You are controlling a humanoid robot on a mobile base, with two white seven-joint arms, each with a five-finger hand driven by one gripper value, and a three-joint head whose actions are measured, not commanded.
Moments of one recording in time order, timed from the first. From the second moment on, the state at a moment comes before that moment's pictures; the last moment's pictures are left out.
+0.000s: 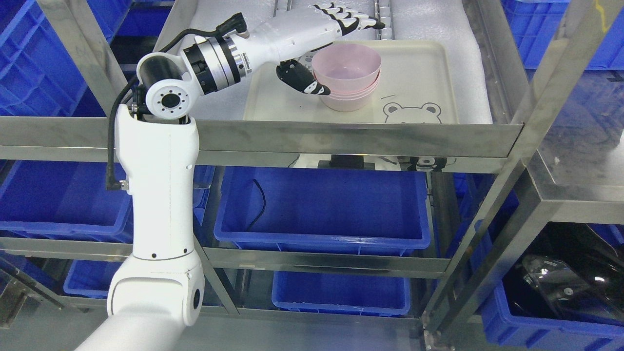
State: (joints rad) left arm -0.77 0.00 -0.01 -1.51 -0.50 -0.60 -0.99; right arm 0.00 0.00 0.05 0.00 0.05 -0.08 -0.03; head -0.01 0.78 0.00
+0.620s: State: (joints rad) left arm -0.36 0.00 -0.30 -1.52 -0.25 -0.77 -0.86; right arm 0.00 0.00 0.05 0.00 0.05 -0.08 -0.03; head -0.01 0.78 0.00
